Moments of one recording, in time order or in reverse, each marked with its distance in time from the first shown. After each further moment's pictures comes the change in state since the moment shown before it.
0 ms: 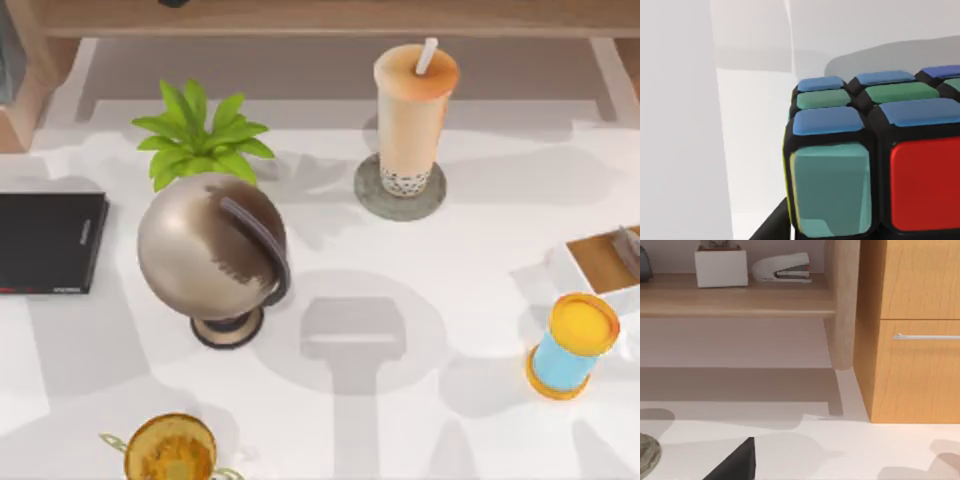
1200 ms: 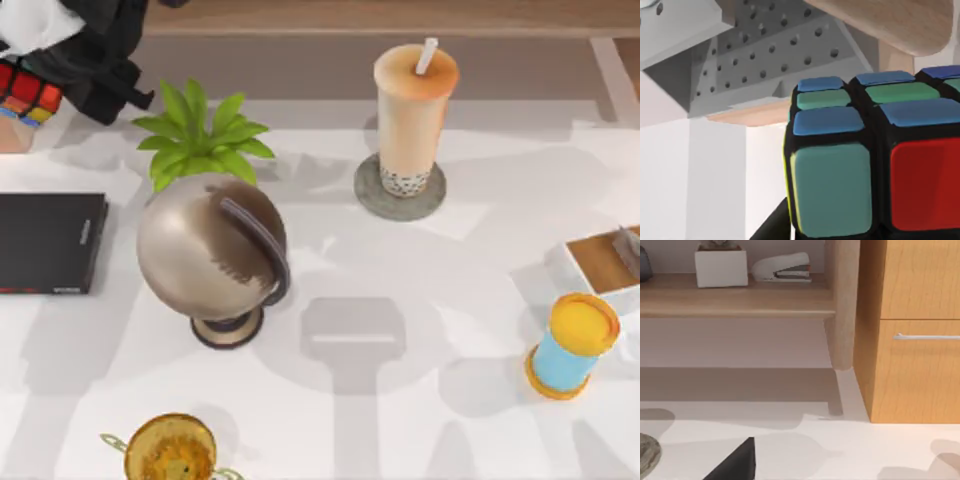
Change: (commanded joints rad) left arm -0.752 -0.877 -1.334 0.887 -0.826 -0.340; right arm 0.000 0.000 0.000 0.000 0.000 0.000
